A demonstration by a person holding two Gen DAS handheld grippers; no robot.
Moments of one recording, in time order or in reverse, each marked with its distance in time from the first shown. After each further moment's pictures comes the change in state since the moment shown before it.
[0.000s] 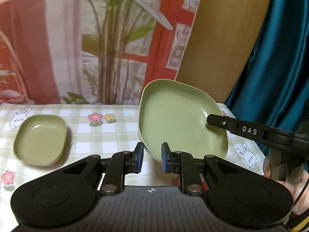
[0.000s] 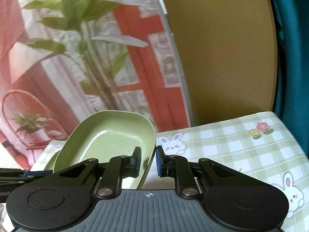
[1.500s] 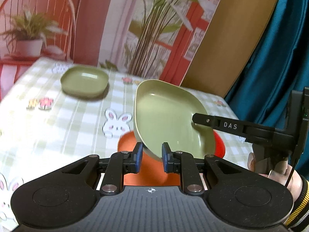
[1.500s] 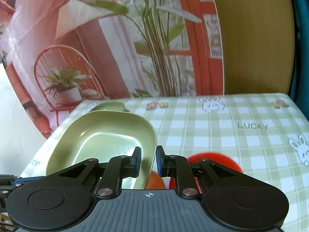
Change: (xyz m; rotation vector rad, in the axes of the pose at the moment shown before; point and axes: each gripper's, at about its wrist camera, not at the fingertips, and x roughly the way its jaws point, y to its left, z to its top) left arm -0.111 0.044 -0.133 -0.173 -0.035 0.000; right arm -0.058 0.096 -0.098 -0.121 0.109 0.053
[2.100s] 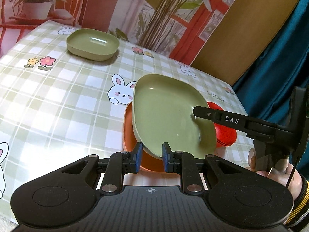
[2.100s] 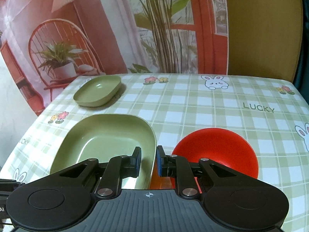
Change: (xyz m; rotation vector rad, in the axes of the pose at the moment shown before) left arm 0.032 0.027 -0.025 -0.115 0.111 -0.018; right arm 0.034 0.003 -0.019 -0.045 0.109 -0.025
